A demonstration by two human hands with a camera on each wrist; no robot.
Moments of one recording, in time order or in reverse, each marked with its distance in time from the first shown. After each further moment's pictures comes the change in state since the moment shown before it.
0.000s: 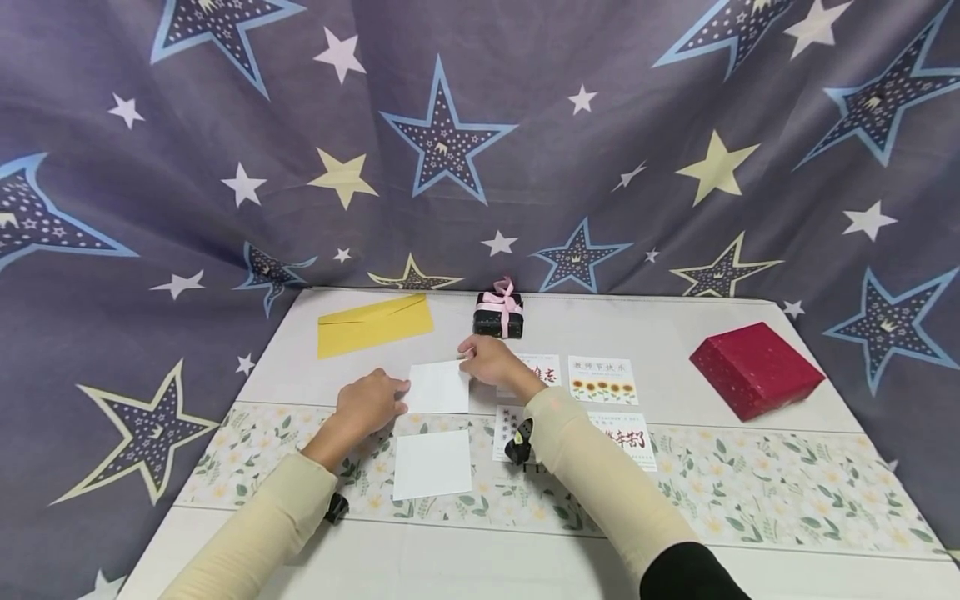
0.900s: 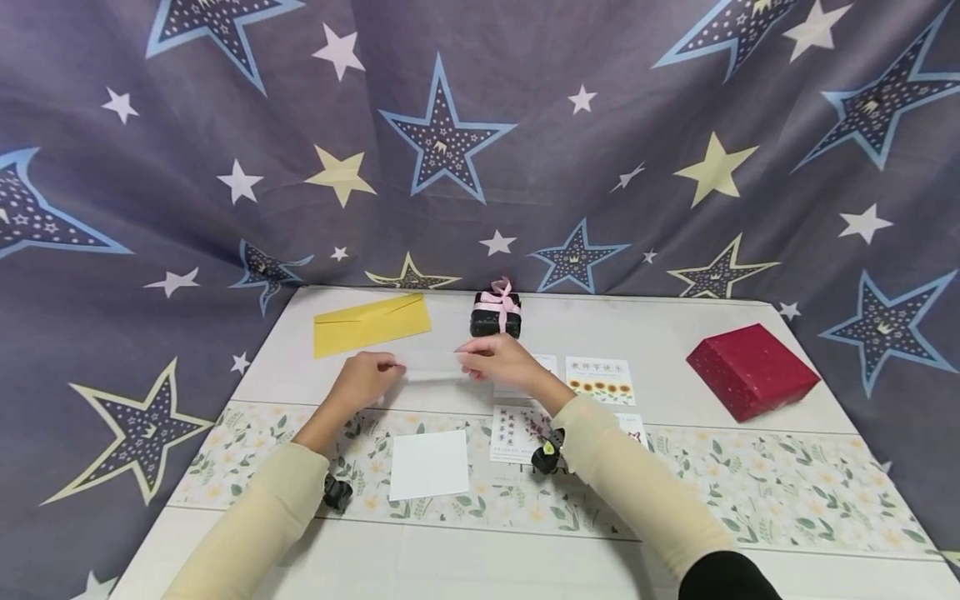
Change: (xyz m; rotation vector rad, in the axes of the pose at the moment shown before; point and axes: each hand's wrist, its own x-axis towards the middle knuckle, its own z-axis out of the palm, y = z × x) left_hand 0.023 -0.019 -0.008 -0.544 0.171 0.060; right_hand -0.025 0.009 -0.021 0.329 -0.065 -0.187
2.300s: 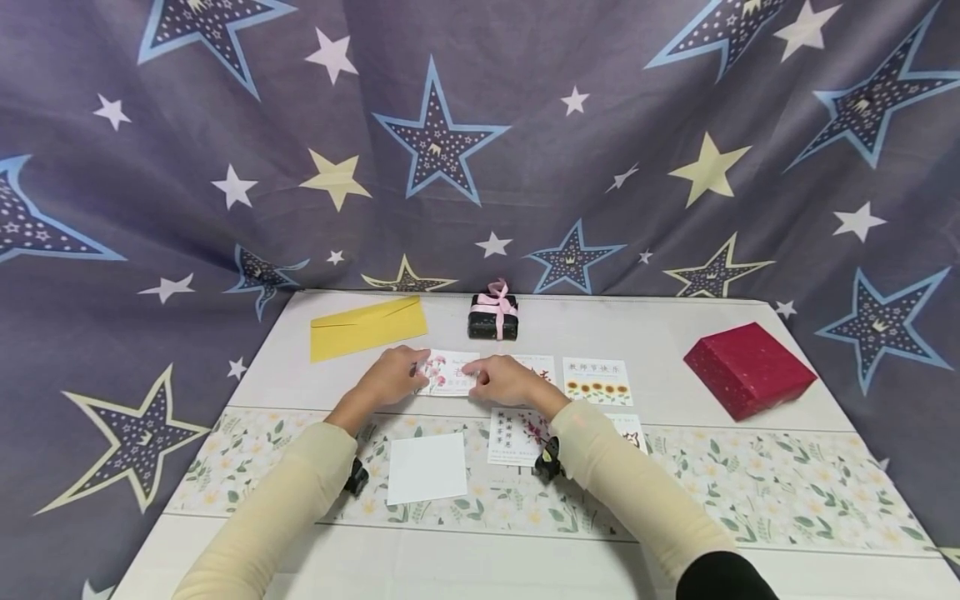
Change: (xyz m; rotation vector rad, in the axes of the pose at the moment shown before) left_hand 0.033 0.017 0.026 0.211 -0.171 0.157; right_hand -0.005 0.018 -0.002 -0.569 -0.153 0.006
